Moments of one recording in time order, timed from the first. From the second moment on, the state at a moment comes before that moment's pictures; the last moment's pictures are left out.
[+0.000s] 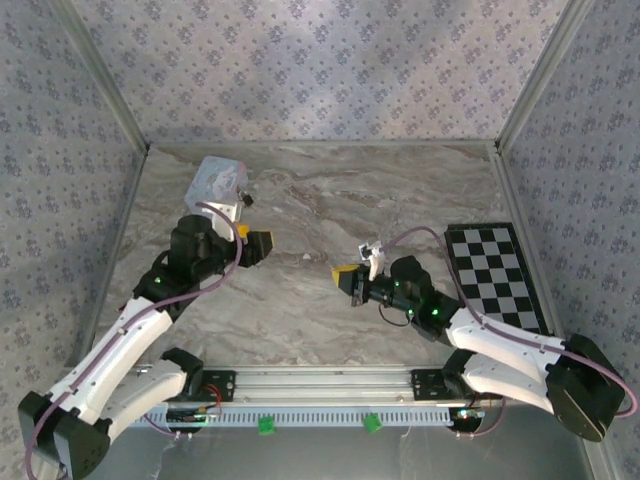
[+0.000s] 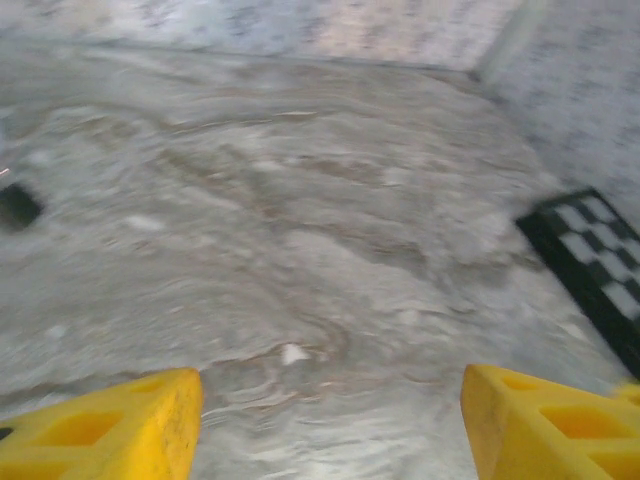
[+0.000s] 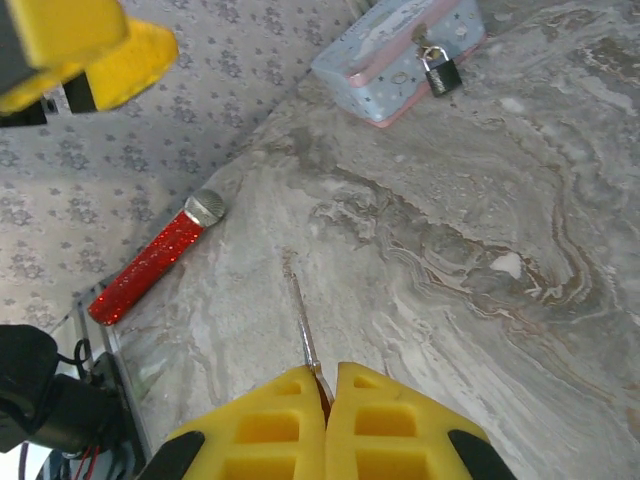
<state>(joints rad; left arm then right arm) -0.47 0.86 0.73 -0.30 0.13 -0.37 0.82 0.99 0.39 0.32 -0.20 0.51</state>
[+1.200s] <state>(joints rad) -0.31 1.96 1.26 -0.17 -0.27 -0.69 0.76 0.73 0.27 0.18 -0.14 0.52</state>
